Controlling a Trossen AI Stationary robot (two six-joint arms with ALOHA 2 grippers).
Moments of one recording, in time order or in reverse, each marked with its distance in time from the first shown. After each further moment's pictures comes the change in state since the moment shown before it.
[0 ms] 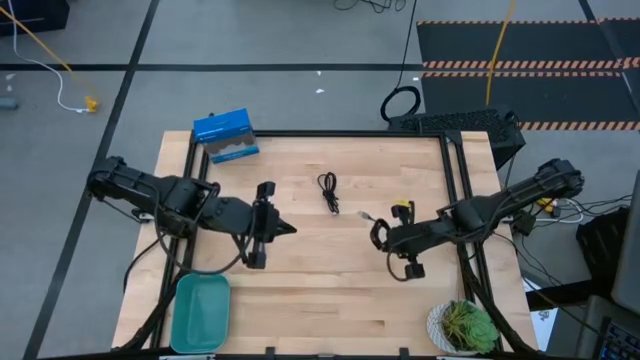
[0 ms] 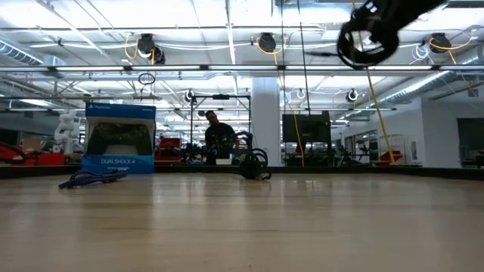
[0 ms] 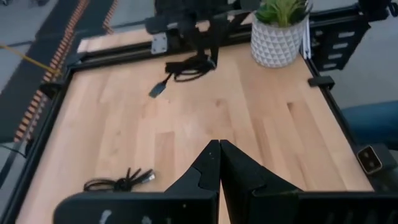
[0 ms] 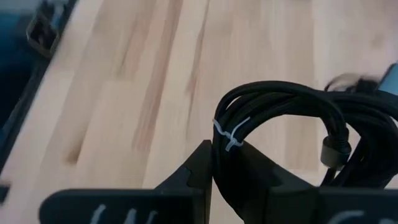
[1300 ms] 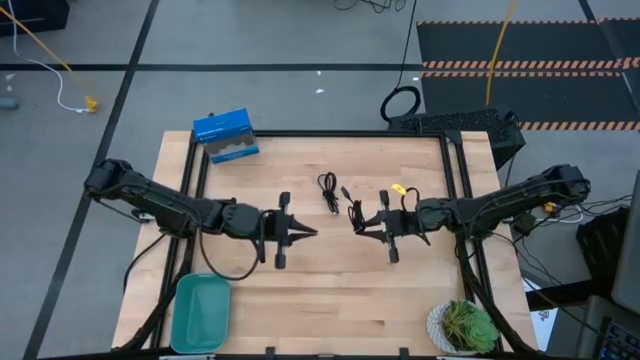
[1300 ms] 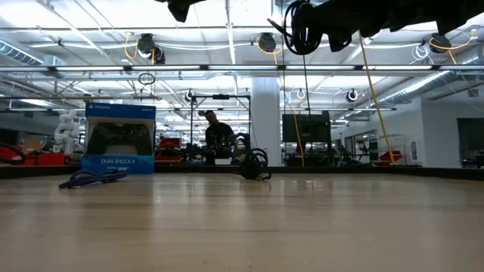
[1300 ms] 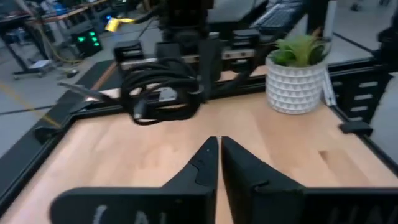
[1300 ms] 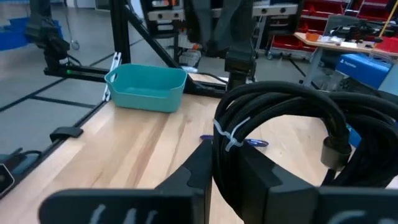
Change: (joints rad) left arm 0.088 -0.031 -0.655 1.015 0.048 0.155; right arm -0.204 -0.042 -0.448 1.123 -0.076 -0.235
